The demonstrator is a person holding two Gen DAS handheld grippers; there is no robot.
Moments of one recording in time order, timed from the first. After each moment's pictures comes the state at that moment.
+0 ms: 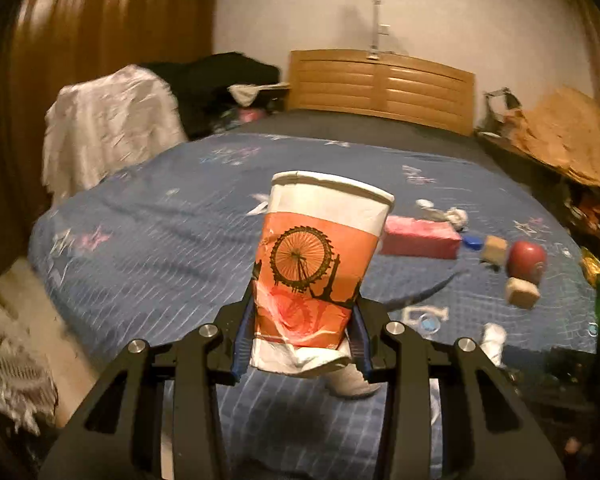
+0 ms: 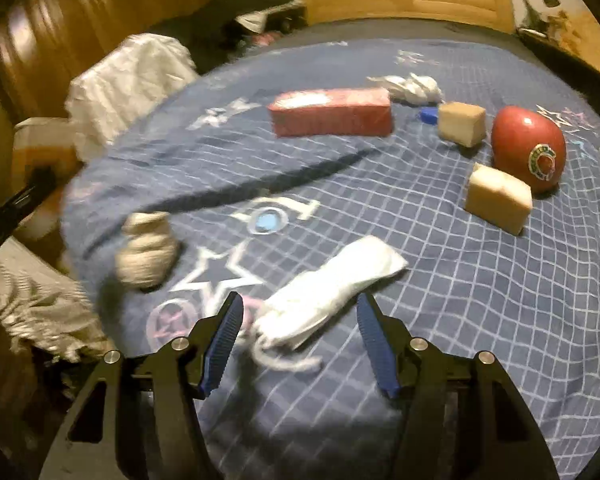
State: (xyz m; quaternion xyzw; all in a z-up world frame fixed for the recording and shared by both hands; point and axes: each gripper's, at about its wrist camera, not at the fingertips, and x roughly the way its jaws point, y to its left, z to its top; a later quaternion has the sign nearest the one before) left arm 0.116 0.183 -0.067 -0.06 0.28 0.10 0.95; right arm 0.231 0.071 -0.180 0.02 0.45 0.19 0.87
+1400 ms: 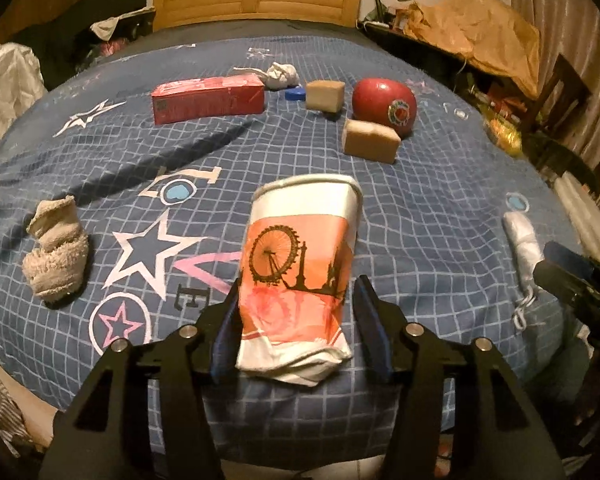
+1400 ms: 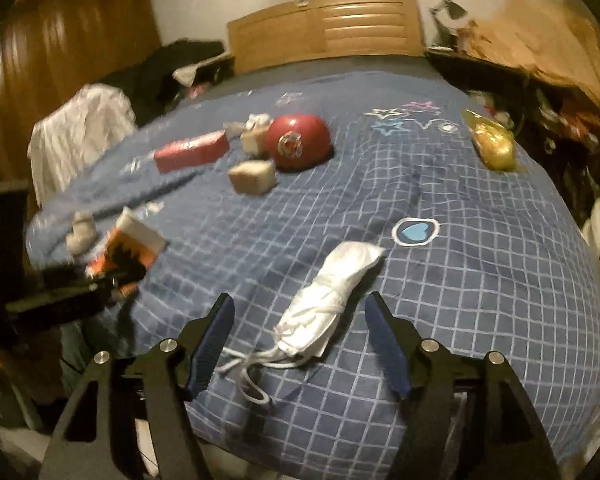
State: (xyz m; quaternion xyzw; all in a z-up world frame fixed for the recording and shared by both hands) left arm 0.143 0.025 -0.146 -0.03 0.43 -0.12 0.90; right arm 0.126 -0.130 -0.158 0.06 0.37 0.09 0.92
